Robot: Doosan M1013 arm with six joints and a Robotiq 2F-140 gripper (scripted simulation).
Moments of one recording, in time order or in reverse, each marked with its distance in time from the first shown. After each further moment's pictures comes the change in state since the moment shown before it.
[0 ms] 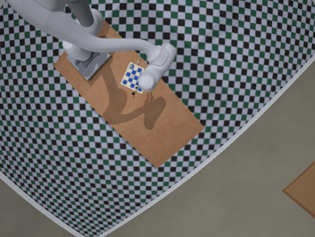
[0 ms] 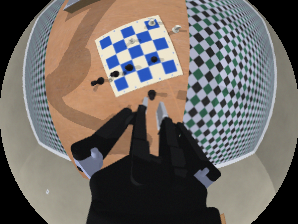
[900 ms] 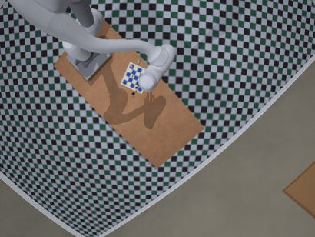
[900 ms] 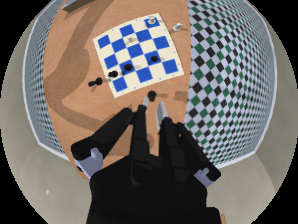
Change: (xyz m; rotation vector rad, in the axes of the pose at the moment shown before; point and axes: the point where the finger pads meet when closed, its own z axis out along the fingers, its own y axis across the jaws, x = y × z) arm 0.000 0.000 0.014 0.000 0.000 0.000
